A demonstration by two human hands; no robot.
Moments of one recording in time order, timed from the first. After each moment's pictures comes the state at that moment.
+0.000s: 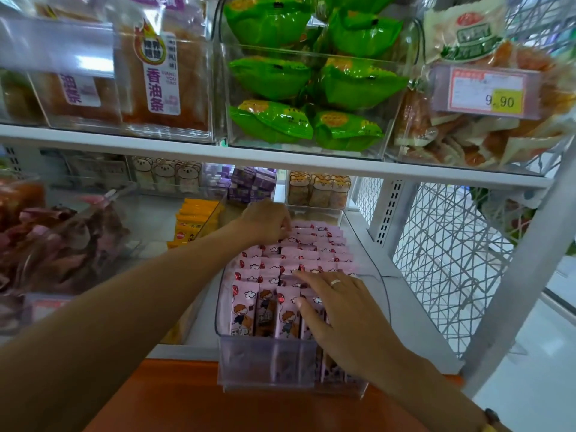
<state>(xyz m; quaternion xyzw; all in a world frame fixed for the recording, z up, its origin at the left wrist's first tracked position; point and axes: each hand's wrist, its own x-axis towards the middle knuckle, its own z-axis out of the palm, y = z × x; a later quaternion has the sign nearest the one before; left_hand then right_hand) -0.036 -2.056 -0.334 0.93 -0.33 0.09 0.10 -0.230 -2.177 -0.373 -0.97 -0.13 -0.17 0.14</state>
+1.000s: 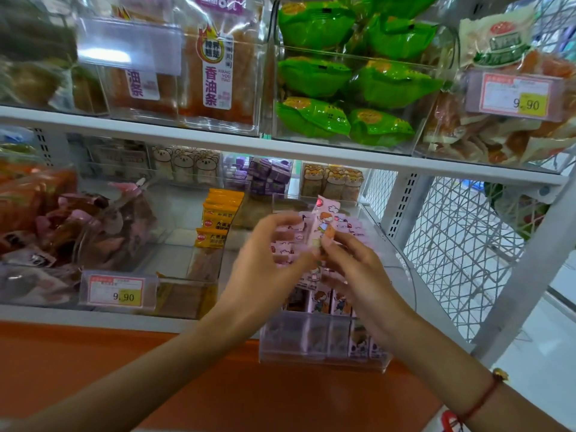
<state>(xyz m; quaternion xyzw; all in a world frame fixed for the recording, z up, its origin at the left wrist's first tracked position) -0.209 -1.987 -0.345 0.74 -0.25 0.10 0.62 -0.231 -2.135 -0.343 -0.71 0.01 -0.08 0.70</state>
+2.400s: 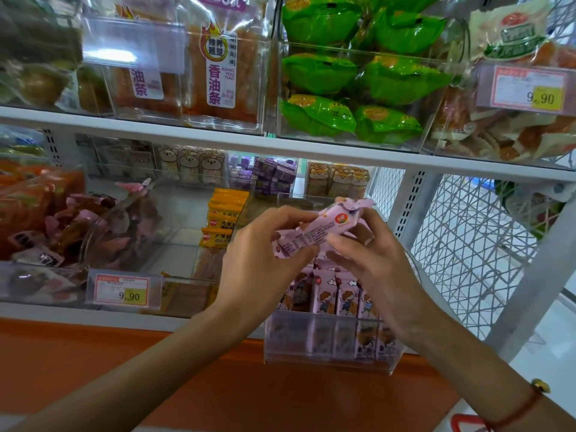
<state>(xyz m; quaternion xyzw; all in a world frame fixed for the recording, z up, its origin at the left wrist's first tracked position) -0.207 -1.982 -0.335 0.77 -0.28 0.23 0.52 -0.241 -2.138 -0.326 -0.71 -0.10 -0.14 0.68</state>
